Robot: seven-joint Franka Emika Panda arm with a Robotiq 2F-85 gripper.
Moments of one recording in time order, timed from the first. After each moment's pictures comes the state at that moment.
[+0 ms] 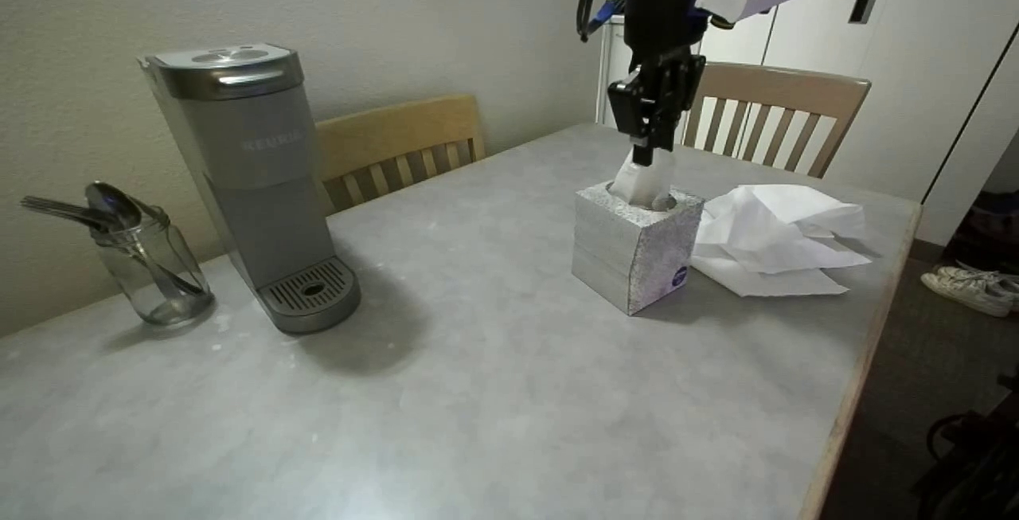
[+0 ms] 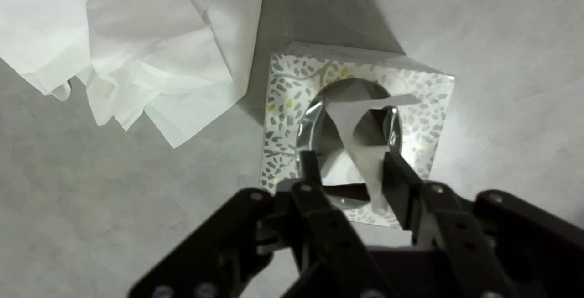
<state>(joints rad) 0.04 0.22 -0.02 -2.07 -0.15 2.28 0.18</state>
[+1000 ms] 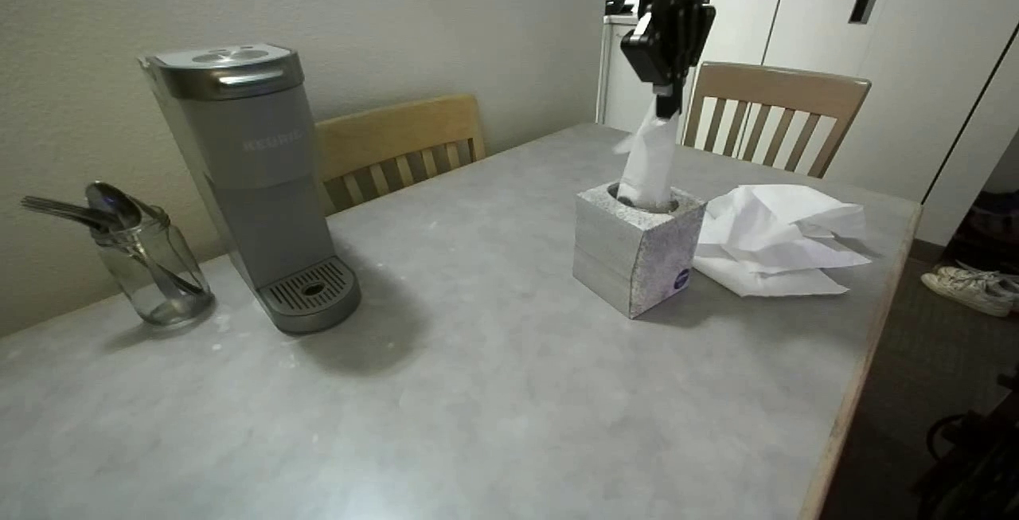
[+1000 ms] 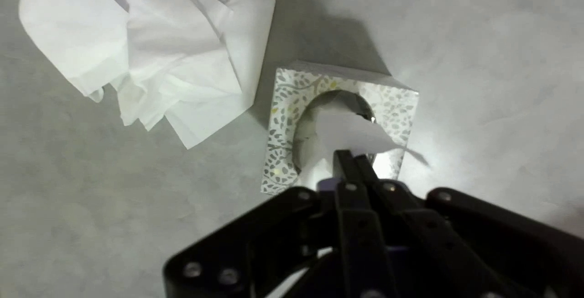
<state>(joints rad) 0.07 0.15 0.00 -2.00 -0.17 2.07 0.16</state>
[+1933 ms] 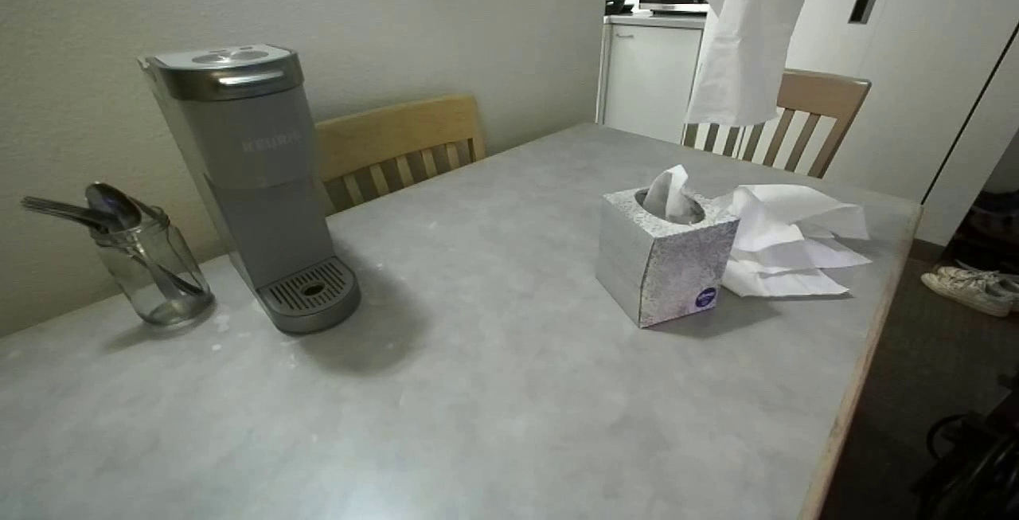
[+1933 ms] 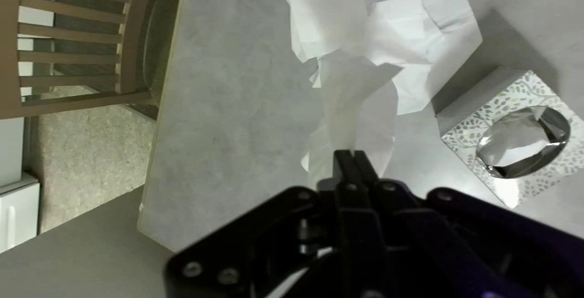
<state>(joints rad) -0.04 -0.04 -0.07 -1.92 -0.41 1.93 -0.30</state>
